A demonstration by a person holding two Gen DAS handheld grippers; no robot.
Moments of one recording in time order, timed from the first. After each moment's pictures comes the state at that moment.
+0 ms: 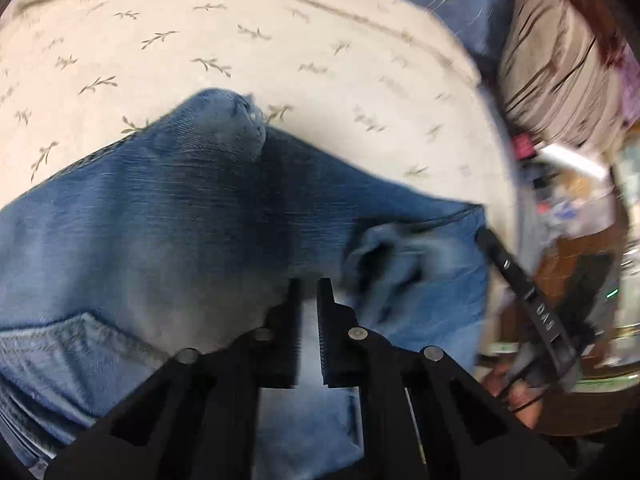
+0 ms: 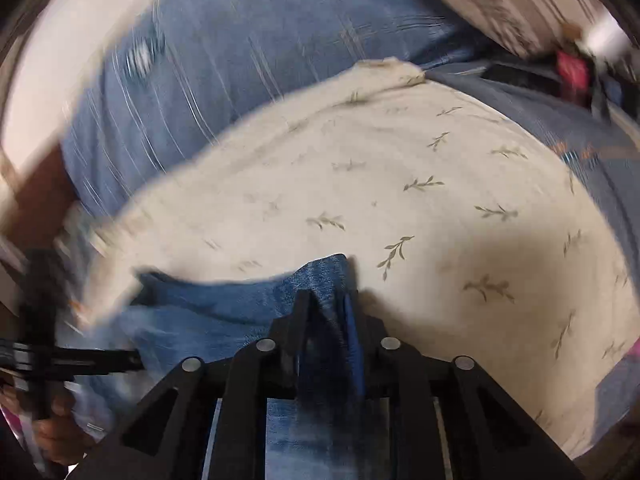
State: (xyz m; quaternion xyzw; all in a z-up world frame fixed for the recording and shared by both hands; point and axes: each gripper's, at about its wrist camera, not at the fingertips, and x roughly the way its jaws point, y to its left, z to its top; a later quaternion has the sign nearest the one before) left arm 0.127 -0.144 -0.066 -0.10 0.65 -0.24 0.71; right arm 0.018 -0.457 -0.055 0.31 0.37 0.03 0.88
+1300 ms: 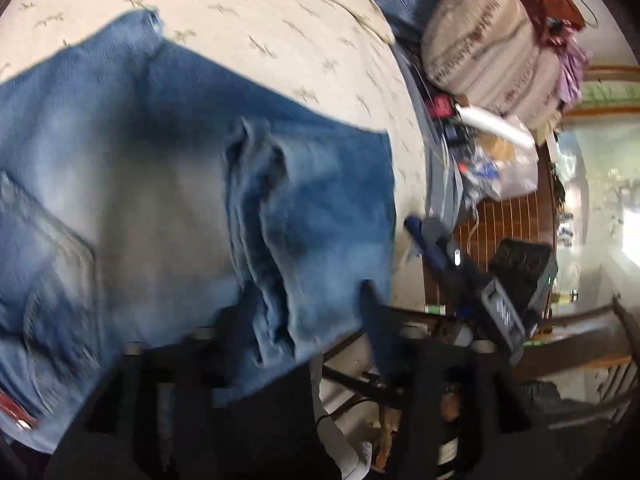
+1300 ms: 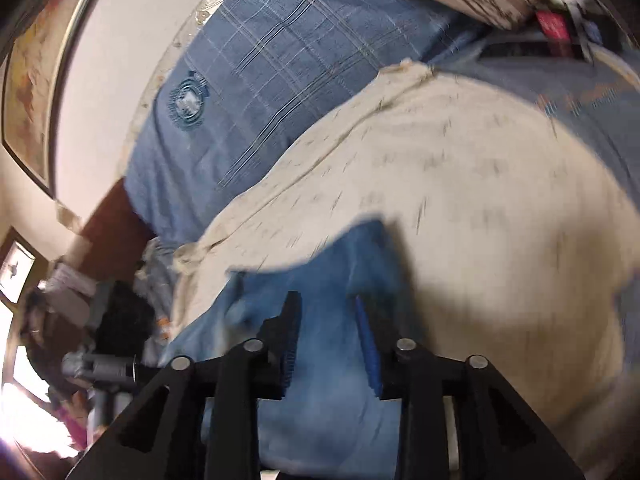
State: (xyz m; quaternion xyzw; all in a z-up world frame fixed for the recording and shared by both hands) left arm 0.064 -0.158 -0.051 -0.15 0.67 -0.35 0.64; right arm -0.057 -0.447 -0.044 0.36 0.36 0.12 0.85
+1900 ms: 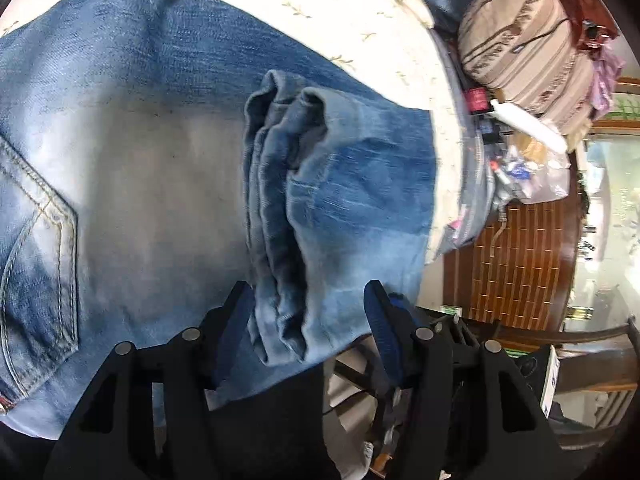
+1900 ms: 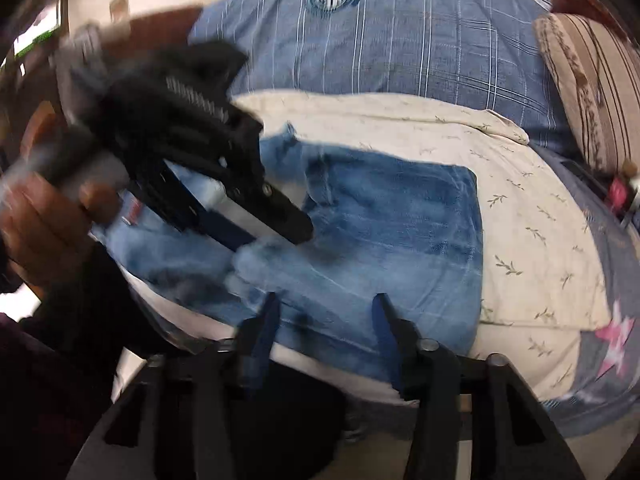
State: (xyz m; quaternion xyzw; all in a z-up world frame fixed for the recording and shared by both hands) left arm 0.066 -0.172 -0.074 -0.14 0.71 -0.29 0.63; right arm -0.088 -0.331 -0.051 -0.04 0.39 0.13 0.91
